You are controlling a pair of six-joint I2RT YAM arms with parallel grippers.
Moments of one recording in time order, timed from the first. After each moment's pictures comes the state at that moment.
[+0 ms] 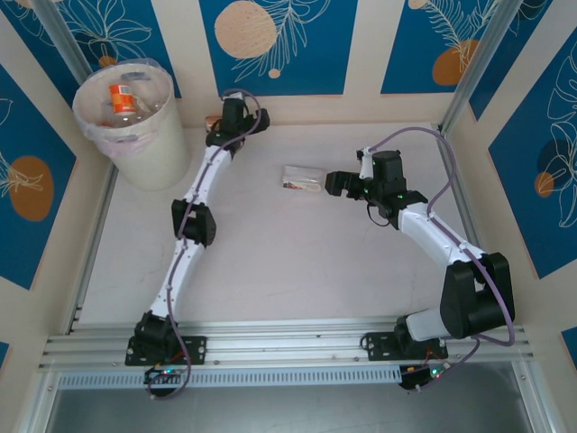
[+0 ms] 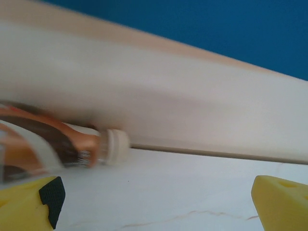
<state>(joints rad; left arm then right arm) -0.25 2.98 3.09 -0.57 -0.02 -0.39 0.24 1.40 0.97 -0.19 -0.23 0.33</state>
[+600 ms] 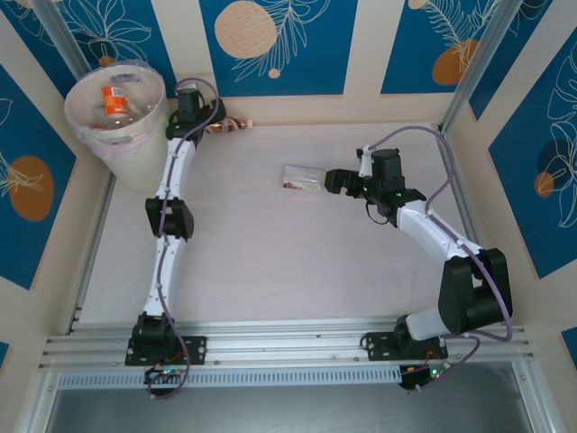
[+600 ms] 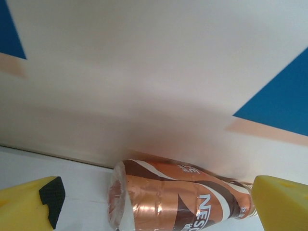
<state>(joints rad) -0.07 2.96 3.11 -0.59 -0.02 -0.35 0.24 1.44 0.99 -0.18 -0.23 0.35</state>
